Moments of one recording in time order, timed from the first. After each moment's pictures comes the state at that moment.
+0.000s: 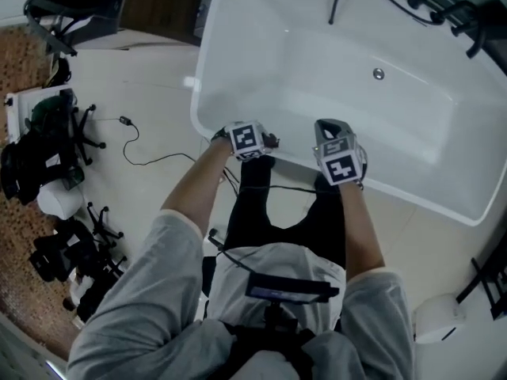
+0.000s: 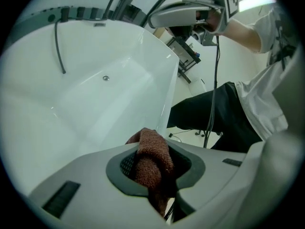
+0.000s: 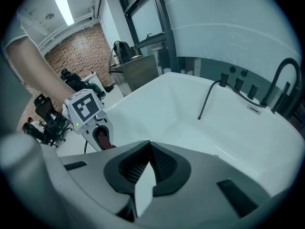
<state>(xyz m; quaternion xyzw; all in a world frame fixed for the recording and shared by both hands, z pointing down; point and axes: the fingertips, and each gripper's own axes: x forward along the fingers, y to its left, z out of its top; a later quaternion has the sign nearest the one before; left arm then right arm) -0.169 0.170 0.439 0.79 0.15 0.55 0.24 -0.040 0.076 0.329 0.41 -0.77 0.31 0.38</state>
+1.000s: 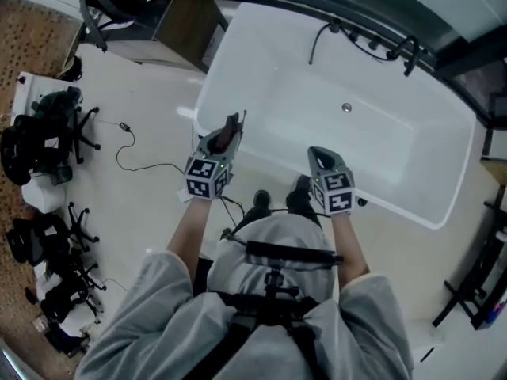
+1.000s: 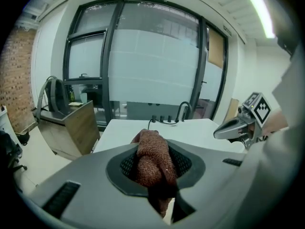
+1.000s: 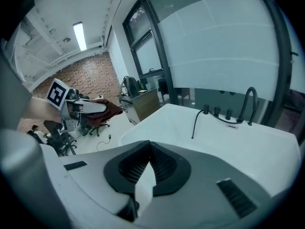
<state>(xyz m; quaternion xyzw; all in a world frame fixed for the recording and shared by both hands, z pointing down) -0.199 0.131 0.094 0.84 -0.47 0.21 0.19 0.007 0.177 0.123 0.44 -0.82 0.26 0.26</state>
